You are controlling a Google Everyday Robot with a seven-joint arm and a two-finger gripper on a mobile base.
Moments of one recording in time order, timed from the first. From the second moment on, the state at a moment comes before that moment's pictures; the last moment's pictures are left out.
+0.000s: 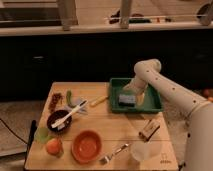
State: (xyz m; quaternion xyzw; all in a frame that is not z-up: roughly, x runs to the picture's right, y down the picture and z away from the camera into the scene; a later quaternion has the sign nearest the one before) arm 0.176 0.057 0.881 -0.26 -0.16 -0.25 0.92
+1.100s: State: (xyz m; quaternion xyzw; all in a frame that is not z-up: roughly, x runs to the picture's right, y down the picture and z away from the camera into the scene) arm 0.163 0.082 0.930 -0.32 -0.14 -0.10 0.93
